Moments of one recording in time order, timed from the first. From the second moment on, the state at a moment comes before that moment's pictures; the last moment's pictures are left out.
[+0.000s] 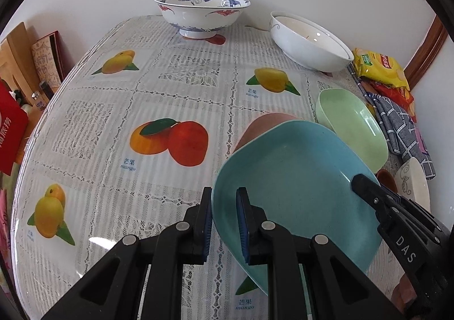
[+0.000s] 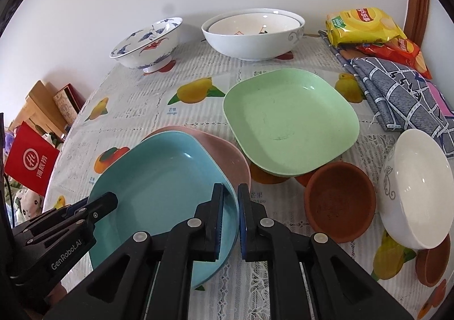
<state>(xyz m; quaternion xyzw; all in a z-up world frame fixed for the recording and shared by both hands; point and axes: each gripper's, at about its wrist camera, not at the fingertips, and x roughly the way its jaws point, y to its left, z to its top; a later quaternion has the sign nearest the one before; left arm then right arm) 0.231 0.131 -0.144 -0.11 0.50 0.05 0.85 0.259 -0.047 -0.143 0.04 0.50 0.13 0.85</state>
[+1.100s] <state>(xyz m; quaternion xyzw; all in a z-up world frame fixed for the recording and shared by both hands) 0.232 0.128 -0.142 -0.10 0.51 0.05 0.85 0.290 -0.037 -0.152 -0.03 0.48 0.14 0.87</state>
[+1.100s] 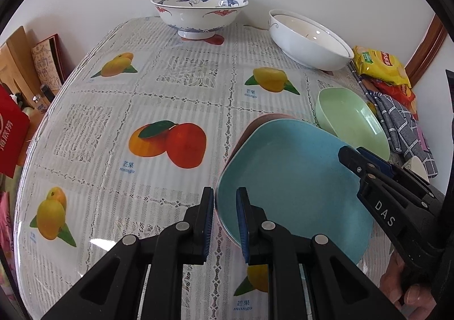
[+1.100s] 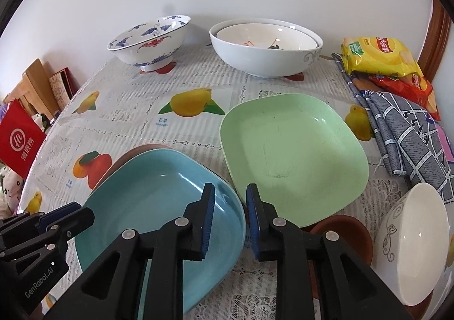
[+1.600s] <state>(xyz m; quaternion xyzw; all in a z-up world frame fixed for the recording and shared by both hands) 0.200 0.128 -0.116 -0.10 0.48 0.05 0.87 0.236 -0.061 -0.136 0.03 0.49 0.14 0.86</state>
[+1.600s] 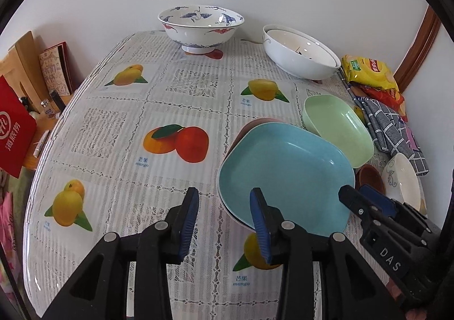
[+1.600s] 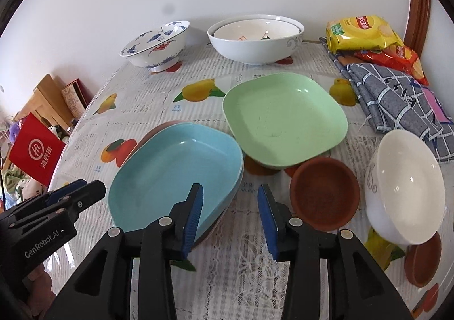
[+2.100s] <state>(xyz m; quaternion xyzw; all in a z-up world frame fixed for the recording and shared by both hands) 0.192 0.125 -0.107 -0.09 0.47 0.05 0.88 0.231 -0.061 -0.144 0.03 0.49 0.12 0.86</state>
